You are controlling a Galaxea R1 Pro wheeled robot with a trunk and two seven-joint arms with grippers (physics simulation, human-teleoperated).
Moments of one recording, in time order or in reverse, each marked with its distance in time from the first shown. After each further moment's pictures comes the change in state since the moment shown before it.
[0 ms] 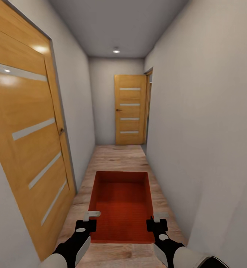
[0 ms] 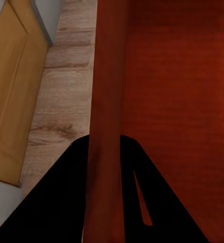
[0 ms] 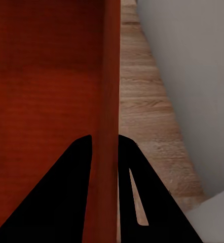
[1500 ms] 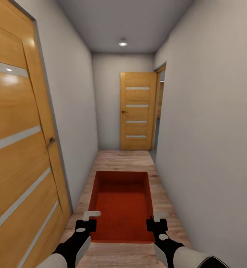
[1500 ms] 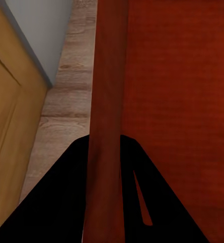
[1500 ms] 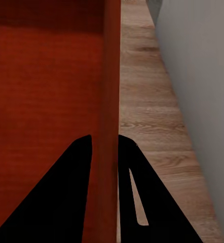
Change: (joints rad) left arm 0.000 0.000 0.002 -0.002 -0.002 -0.001 0.001; right arm 0.000 0.000 -0.005 -0.002 0.007 0.000 -0.002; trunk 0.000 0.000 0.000
